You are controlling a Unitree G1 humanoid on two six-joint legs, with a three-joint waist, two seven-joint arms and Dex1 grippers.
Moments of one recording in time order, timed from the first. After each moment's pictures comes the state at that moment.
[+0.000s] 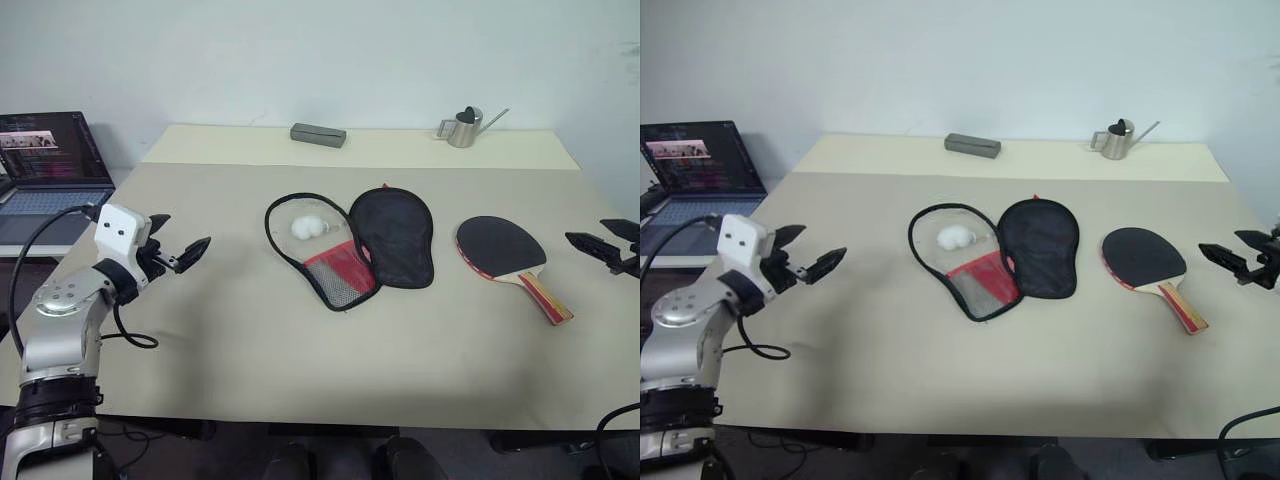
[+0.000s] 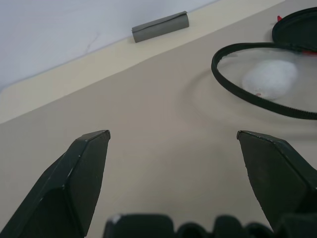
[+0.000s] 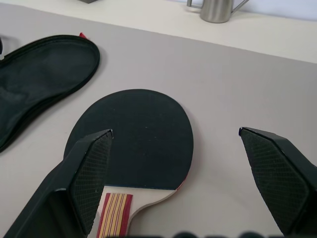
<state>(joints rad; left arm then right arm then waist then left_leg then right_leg) -0.37 0.75 0.30 0.24 -0.29 0.16 -0.74 -0.55 -0.99 -0.37 0.66 0.34 0.33 1.01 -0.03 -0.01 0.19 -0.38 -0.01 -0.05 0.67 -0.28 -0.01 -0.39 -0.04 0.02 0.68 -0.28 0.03</state>
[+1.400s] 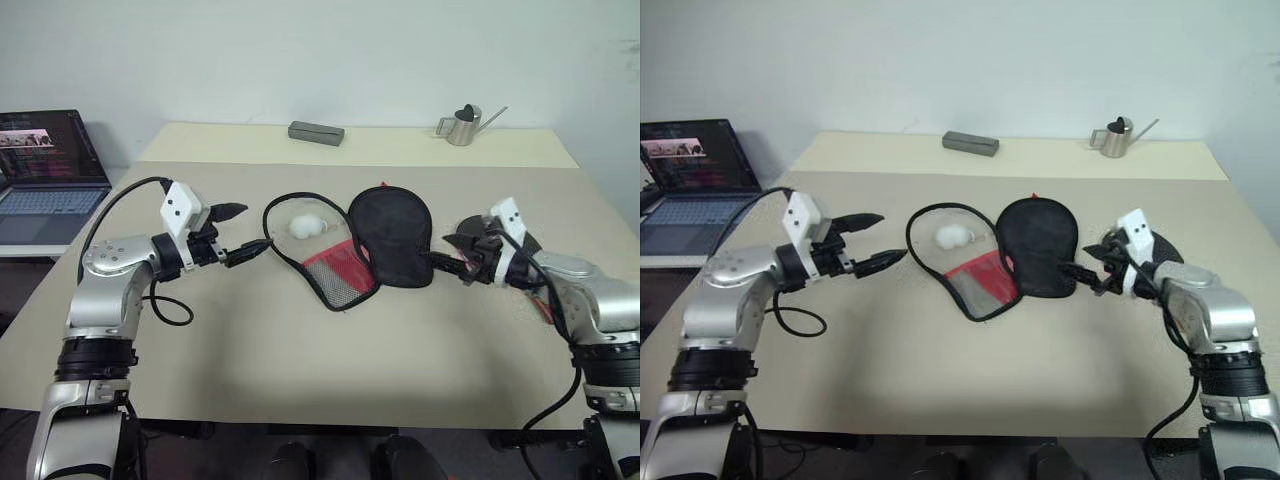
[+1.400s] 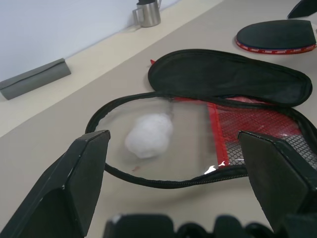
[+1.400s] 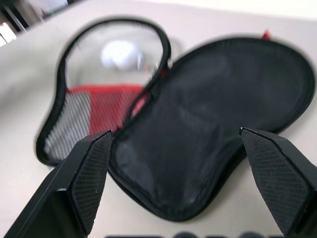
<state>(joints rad) -0.57 0.71 0.12 0.25 -0.33 0.19 -1.04 -0.54 -0.63 -0.07 0.04 0.48 0.77 0.78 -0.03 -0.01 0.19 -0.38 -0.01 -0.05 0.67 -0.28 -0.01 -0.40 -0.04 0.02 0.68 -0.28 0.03</state>
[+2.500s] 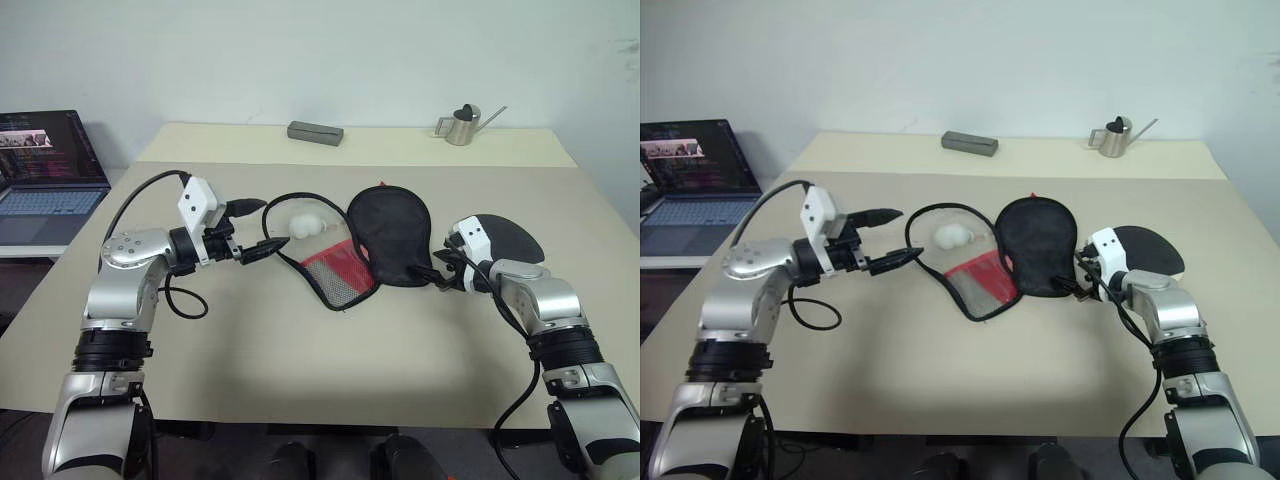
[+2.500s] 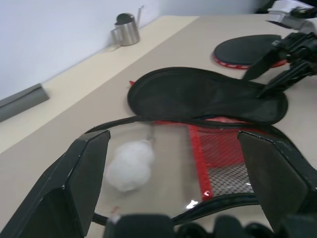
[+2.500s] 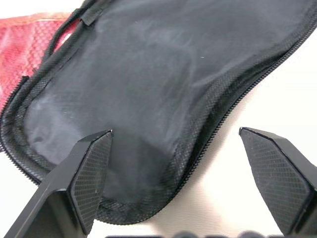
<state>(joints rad) -0.61 0.67 0.08 0.24 -0.34 0.19 -1.09 -0.64 -0.51 0.04 0.33 0.26 0.66 0.68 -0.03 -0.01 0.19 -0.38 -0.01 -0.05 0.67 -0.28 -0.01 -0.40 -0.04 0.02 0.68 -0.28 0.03</state>
